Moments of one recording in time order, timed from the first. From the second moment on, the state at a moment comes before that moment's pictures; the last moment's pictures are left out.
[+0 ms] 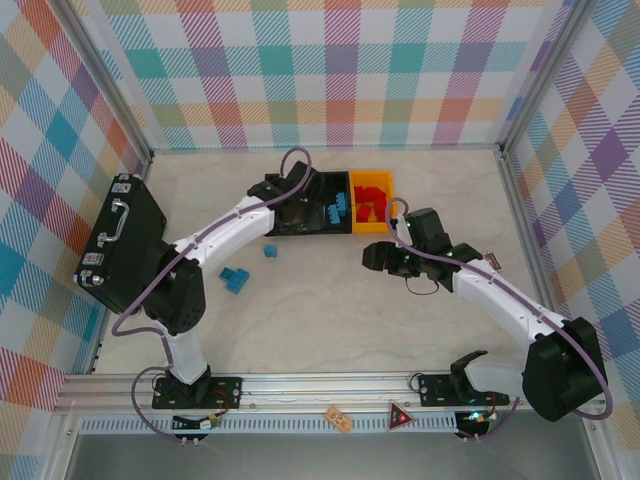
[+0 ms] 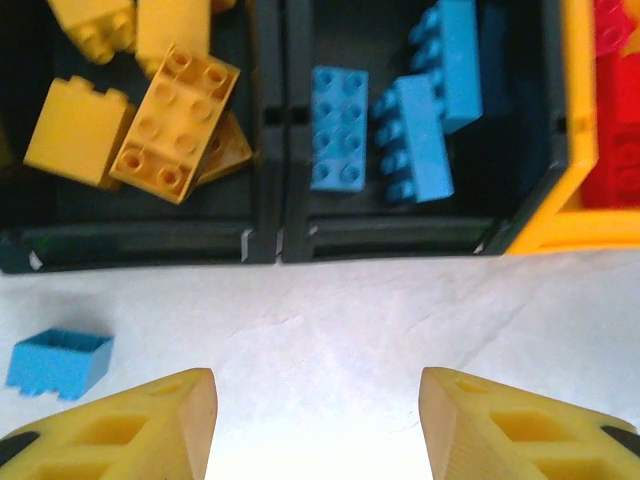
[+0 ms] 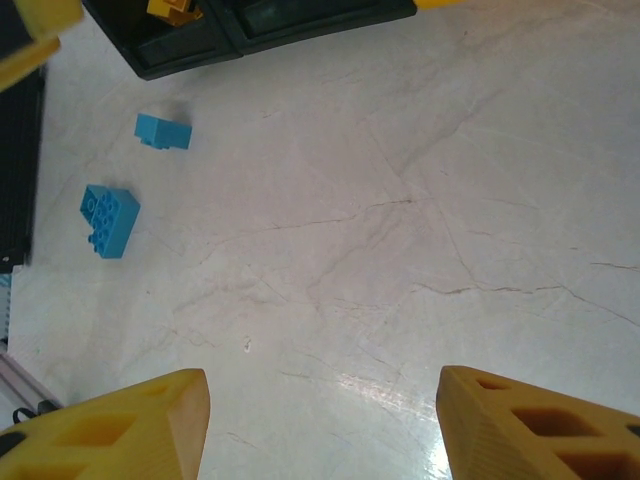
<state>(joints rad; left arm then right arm) -0.60 1.81 1.54 -0.79 -0.14 -0.63 0.47 1.22 0.81 -0.45 -0.38 0.57</state>
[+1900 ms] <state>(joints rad) -0.45 1.74 1.12 -0.61 -0.10 -0.46 0.67 1.39 0.85 -0.29 -0.42 0.54</state>
